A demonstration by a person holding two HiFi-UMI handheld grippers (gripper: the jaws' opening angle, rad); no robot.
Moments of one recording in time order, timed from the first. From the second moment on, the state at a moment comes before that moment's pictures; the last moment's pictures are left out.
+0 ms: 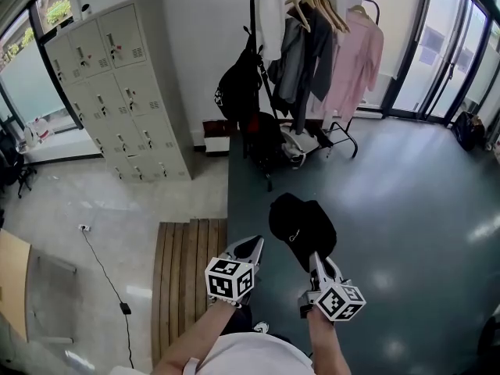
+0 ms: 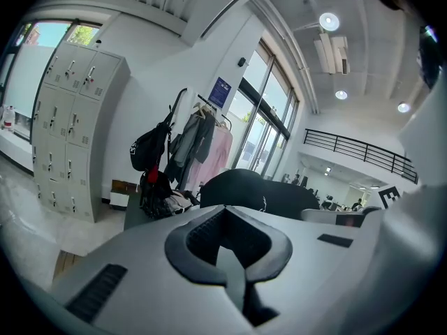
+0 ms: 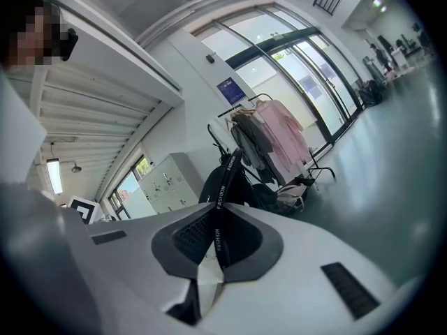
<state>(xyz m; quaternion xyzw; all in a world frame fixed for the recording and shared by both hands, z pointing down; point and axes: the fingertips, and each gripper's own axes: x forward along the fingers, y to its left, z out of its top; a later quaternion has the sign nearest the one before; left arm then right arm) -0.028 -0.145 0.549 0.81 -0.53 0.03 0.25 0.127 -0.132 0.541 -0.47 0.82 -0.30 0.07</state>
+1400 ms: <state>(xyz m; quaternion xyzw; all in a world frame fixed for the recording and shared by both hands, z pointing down) -0.257 -0.399 0.546 0.80 -0.54 0.01 0.27 -0.107 -0.399 0.533 -0.44 0.84 -0.31 0.04</state>
